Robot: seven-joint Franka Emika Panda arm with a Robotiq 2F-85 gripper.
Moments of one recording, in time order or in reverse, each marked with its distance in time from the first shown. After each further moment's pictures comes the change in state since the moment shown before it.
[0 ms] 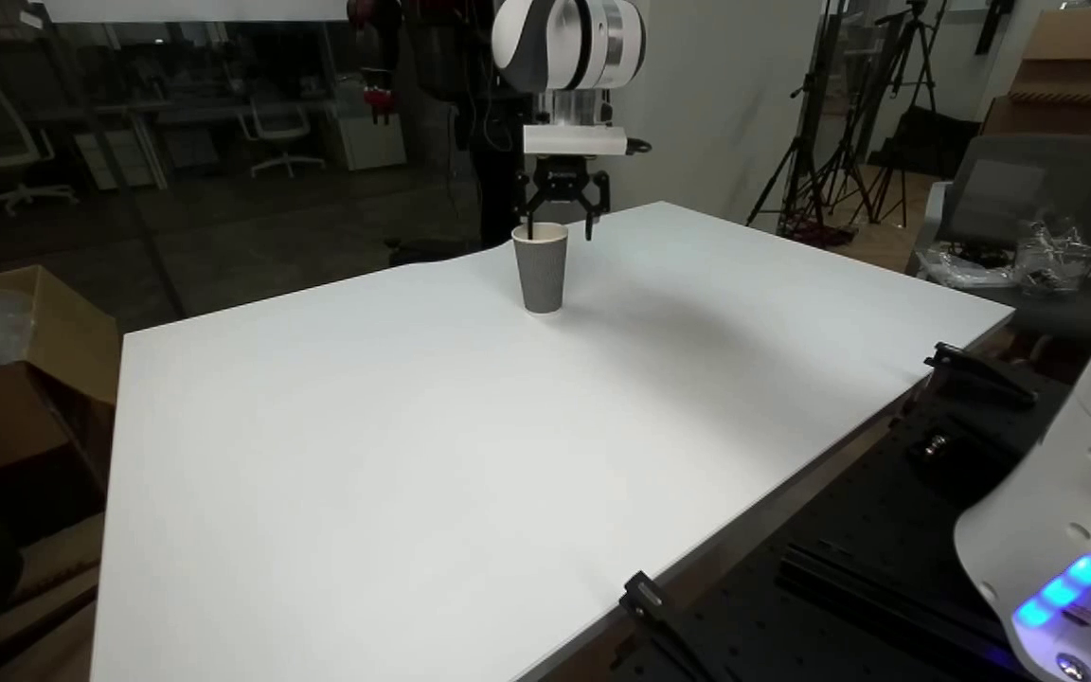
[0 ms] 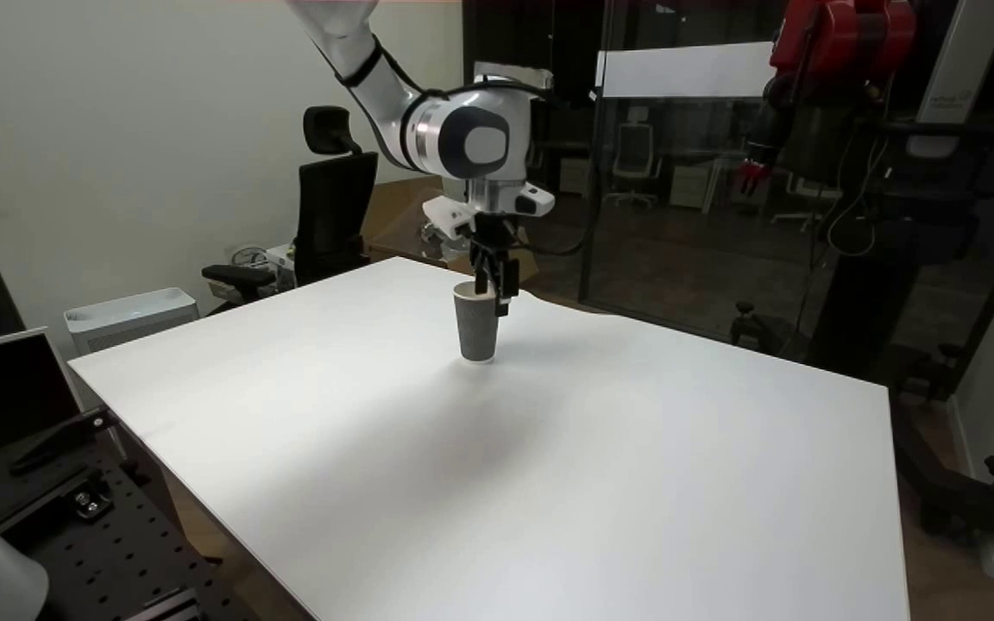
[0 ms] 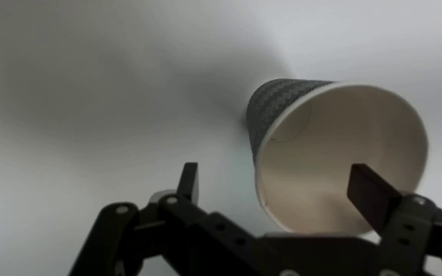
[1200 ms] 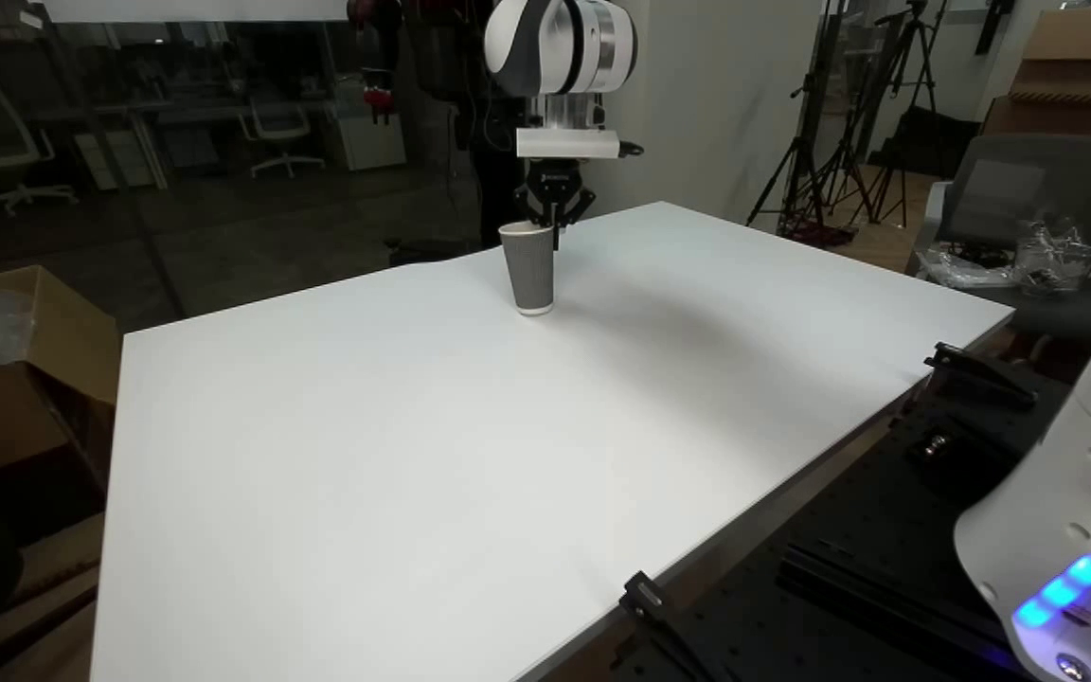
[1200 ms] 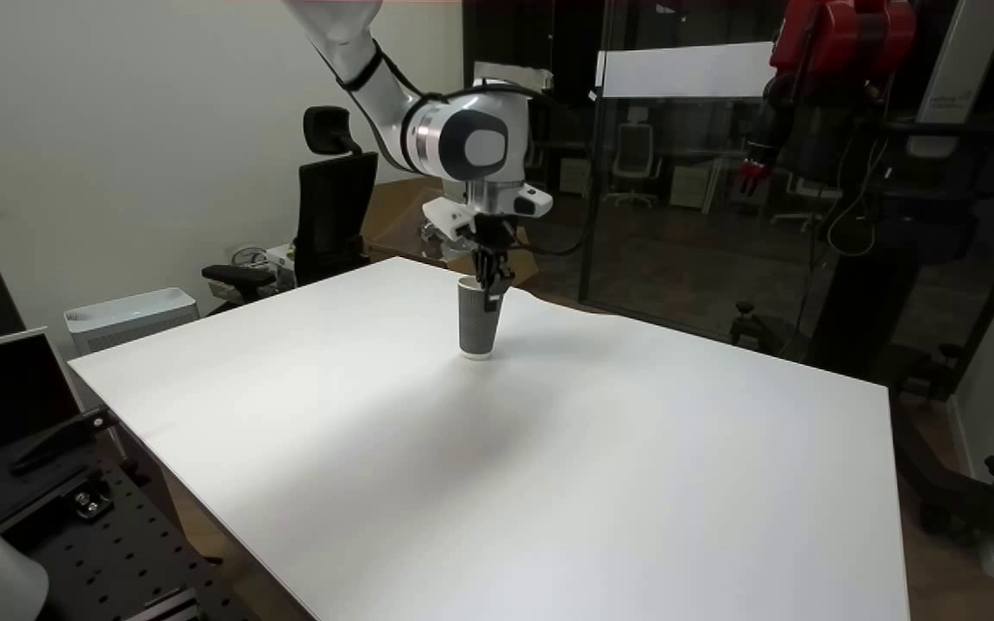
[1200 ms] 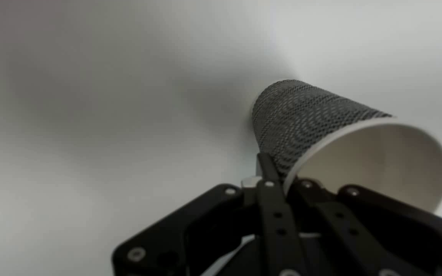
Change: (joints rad) arm 0.010 0.023 0.001 0.030 0.001 -0.001 -0.002
